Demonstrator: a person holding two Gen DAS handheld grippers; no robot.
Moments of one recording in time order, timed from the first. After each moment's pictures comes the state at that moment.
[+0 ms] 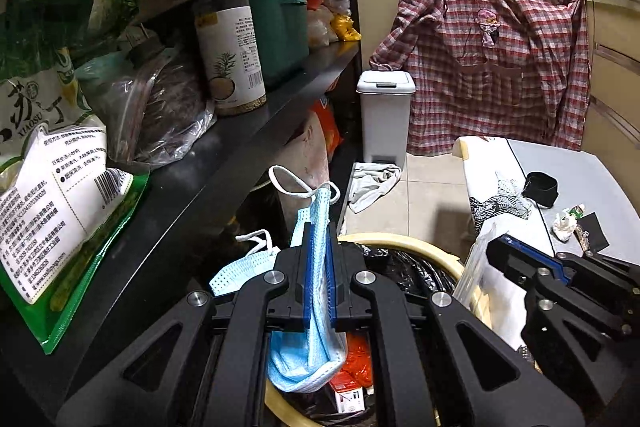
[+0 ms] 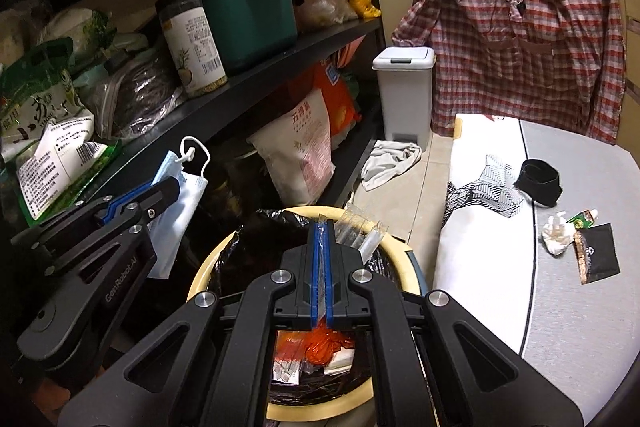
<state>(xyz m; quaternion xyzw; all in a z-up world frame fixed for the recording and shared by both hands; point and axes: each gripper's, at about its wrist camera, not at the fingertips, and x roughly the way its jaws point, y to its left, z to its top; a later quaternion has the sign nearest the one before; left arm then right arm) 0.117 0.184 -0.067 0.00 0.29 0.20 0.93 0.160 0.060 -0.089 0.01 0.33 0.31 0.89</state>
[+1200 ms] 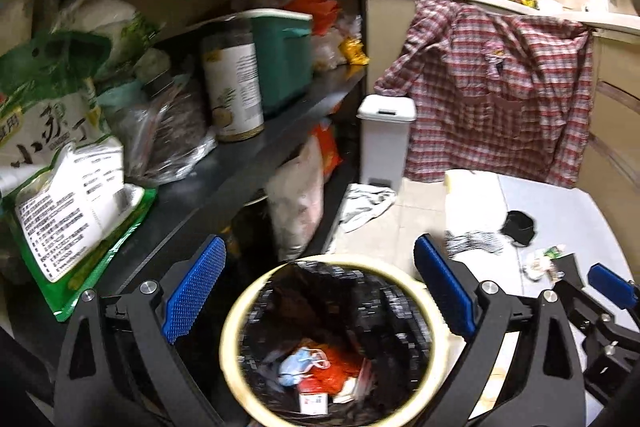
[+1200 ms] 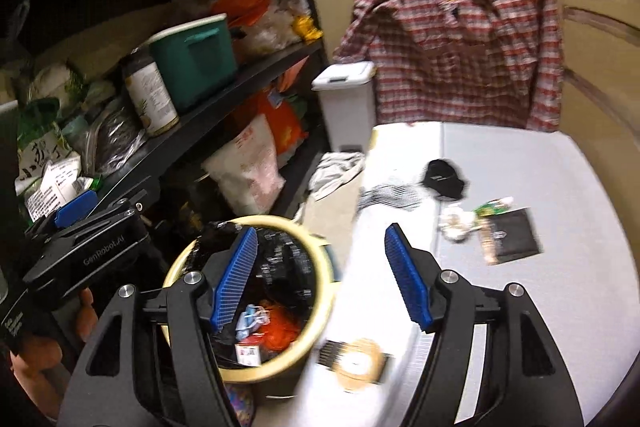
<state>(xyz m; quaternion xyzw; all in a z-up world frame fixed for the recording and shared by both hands) 0.108 0.138 -0.033 -0.04 0.26 0.22 0.94 0.140 -0.053 -0.048 0.04 0.31 0.23 0.92</state>
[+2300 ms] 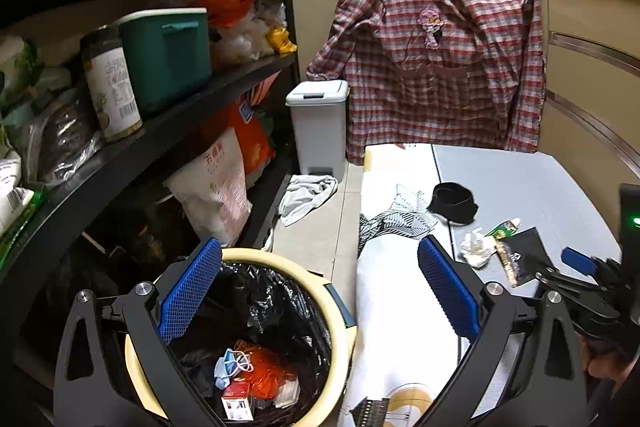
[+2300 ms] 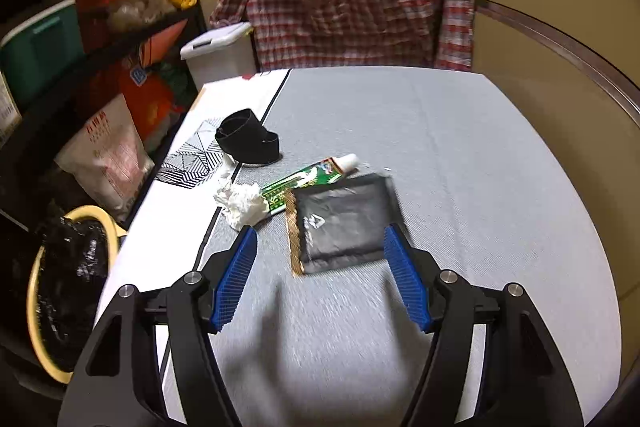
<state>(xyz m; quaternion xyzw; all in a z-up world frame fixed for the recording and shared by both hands) 0.170 0.043 -0.077 0.00 0.28 0.16 0.95 0.265 -0.167 -0.163 0.02 0.38 0.09 0.92</state>
